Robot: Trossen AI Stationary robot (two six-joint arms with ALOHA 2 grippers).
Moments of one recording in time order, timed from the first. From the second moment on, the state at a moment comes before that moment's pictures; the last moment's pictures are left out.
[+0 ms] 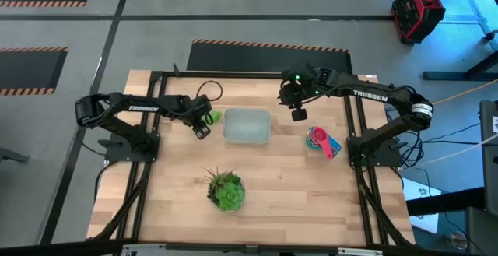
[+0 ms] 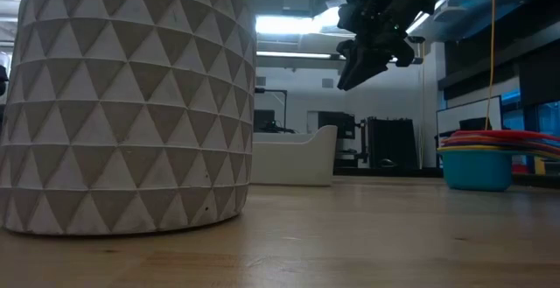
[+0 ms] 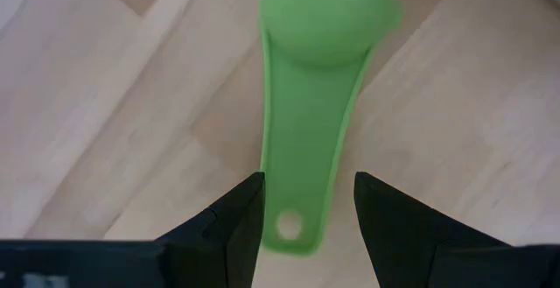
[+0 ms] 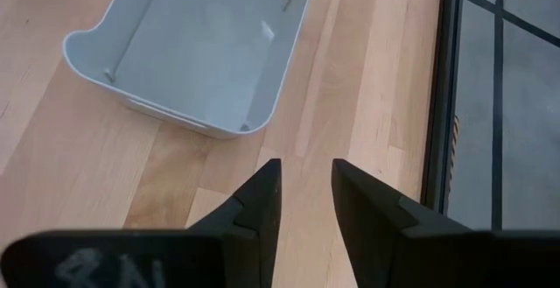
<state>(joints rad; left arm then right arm) 0.41 1.37 0.64 -0.54 -0.12 -0.30 -0.45 1.46 1.16 -0.61 -0.16 -0.74</state>
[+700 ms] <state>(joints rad) 0.41 1.37 0.64 -0.59 -0.14 -0.30 -0.45 1.46 1.16 -0.61 -0.16 -0.74</state>
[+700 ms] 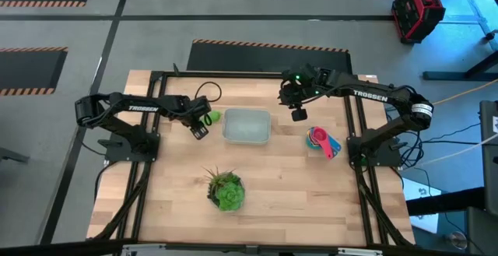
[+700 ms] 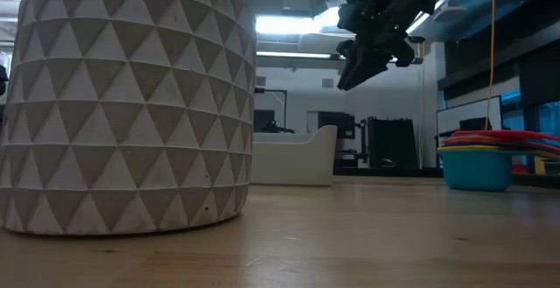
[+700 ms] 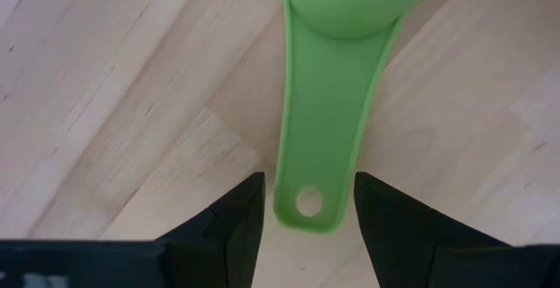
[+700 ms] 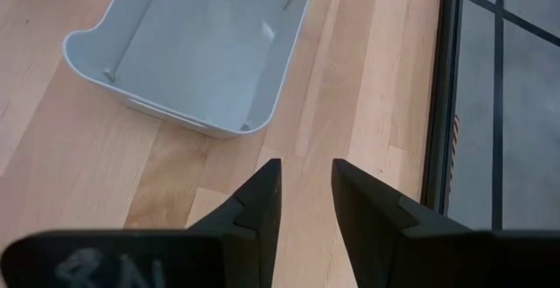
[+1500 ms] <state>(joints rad) 0.41 1.36 0.56 -0.52 -0.15 -0.30 -0.46 1.46 1.16 -0.61 -0.16 -0.74</state>
